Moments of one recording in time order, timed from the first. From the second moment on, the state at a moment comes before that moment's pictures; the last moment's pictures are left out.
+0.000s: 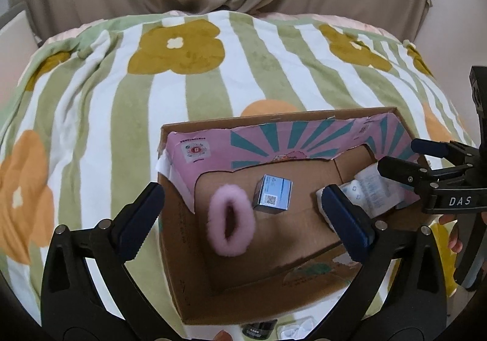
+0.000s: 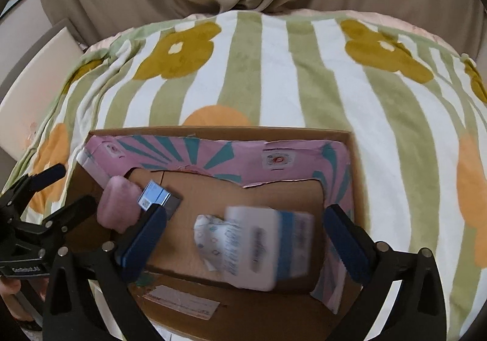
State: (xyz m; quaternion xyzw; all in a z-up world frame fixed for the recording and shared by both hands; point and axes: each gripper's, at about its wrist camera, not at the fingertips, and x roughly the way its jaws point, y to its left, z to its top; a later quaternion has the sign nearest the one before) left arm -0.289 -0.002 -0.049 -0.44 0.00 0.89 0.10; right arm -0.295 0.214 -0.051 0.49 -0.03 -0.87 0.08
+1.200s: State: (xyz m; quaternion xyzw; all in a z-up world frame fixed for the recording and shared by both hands) left arm -0.099 -0.026 0.077 -0.27 -0.05 0.96 0.11; right arm -0.130 0.214 0.065 0.31 -0.01 -0.95 0.07
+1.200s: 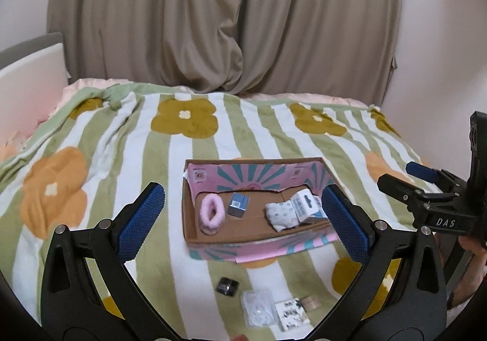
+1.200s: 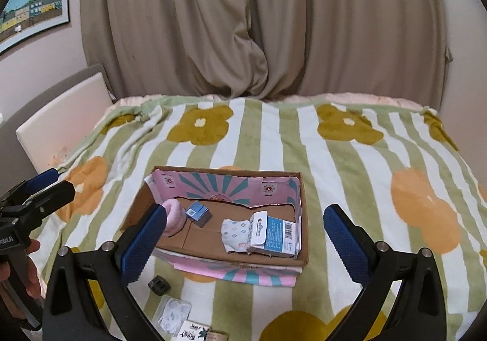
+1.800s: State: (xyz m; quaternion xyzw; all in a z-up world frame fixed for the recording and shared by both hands) left arm 0.018 -0.020 0.076 -0.18 -0.04 0.98 0.07; right arm -0.011 0.198 0.059 0.23 -0.01 -0.97 0.05
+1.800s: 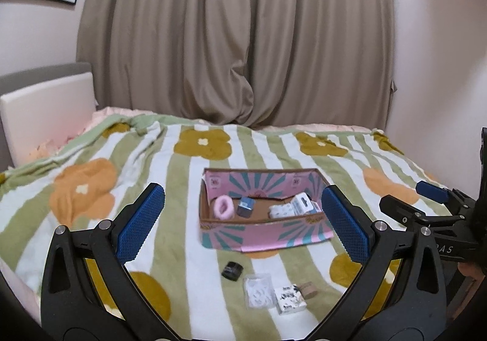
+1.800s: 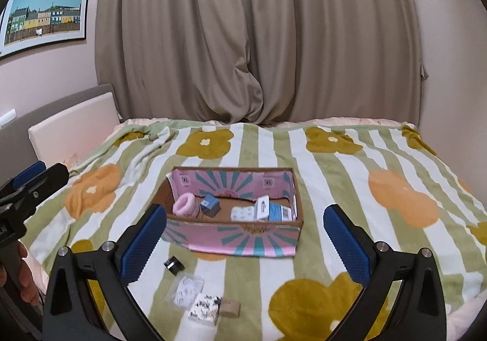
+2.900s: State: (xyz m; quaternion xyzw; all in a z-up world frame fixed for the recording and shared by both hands) left arm -0.110 0.032 -0.161 -0.51 -0.05 0.86 0.06; right arm 0.002 0.229 0.039 0.25 -0.01 -0.97 0.04
